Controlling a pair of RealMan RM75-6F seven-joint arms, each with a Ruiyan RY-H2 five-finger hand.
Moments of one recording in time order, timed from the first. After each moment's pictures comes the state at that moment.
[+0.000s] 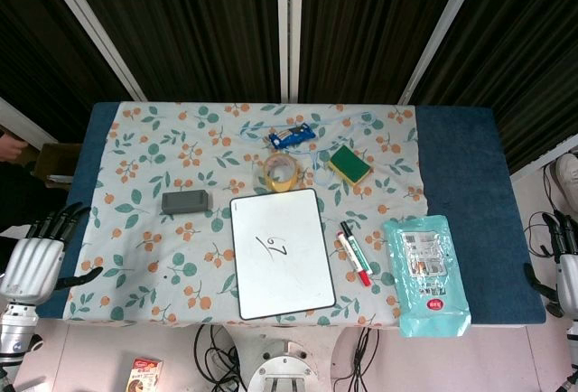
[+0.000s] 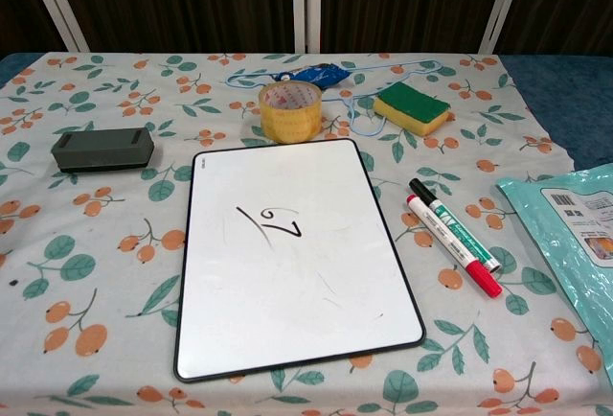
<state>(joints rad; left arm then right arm) -0.10 -1.07 -0.01 -1.69 1.58 1.50 0.07 0.00 -1.14 0.09 -1.48 -1.44 1.50 0.09</state>
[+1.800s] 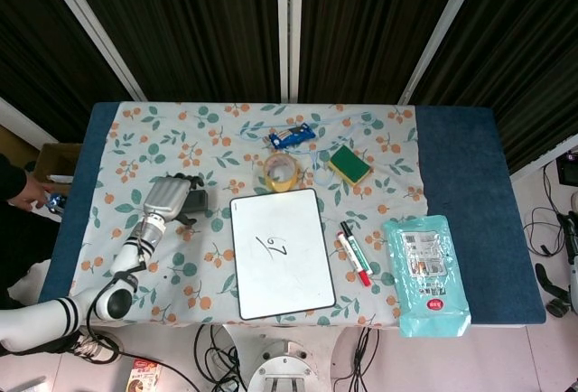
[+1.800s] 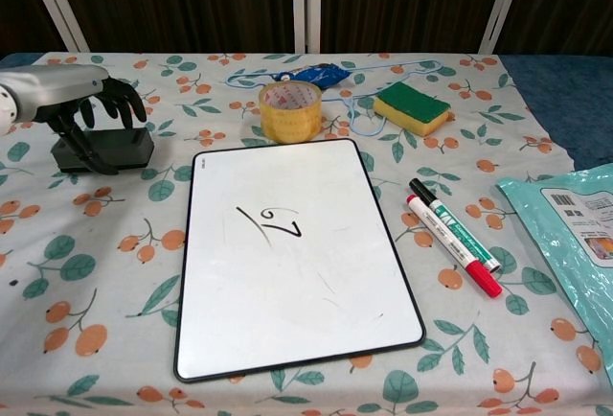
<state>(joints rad) -0.70 -1.50 -0.19 -1.39 0.93 0.85 0.38 -0.01 -1.13 0.10 -1.45 -1.41 1.50 0.14</state>
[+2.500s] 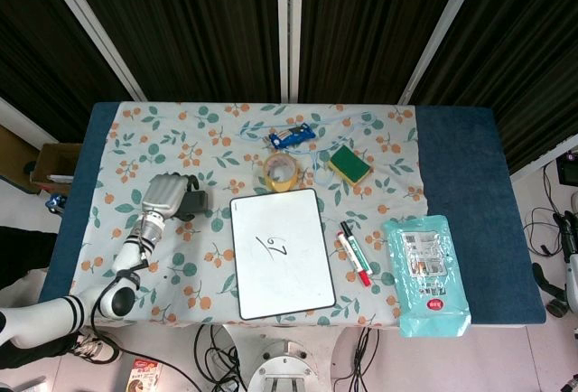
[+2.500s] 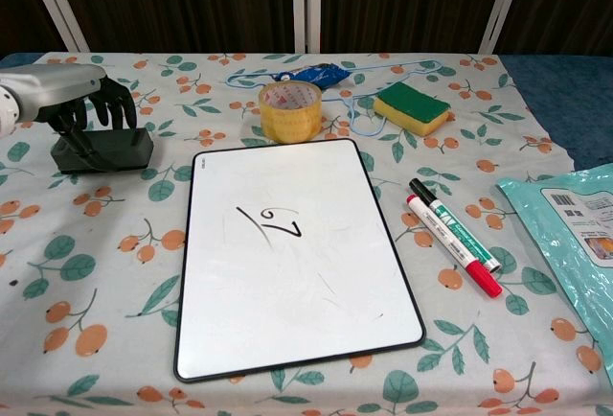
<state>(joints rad) -0.71 -1.54 -0.17 -1.32 0.94 0.89 0.35 0.00 -1.13 0.10 -1.46 -1.40 1.48 0.12</state>
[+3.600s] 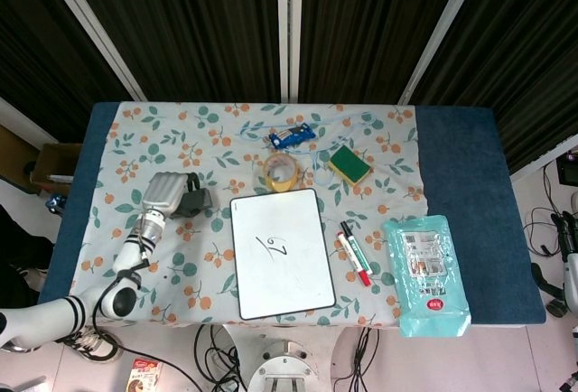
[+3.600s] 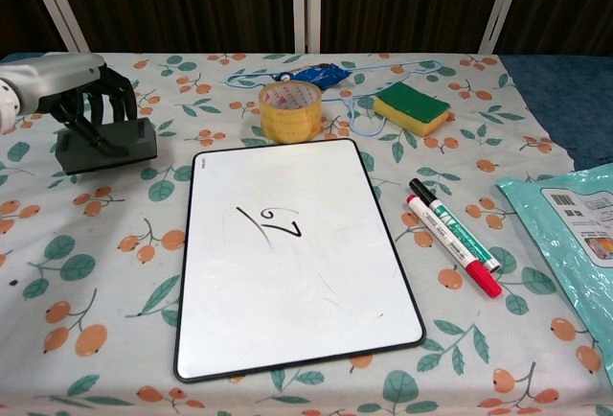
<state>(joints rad) -0.70 -1.55 -0.19 -1.32 0.97 0.91 0.26 0.00 -1.14 0.10 -1.46 -1.39 1.47 0.11</state>
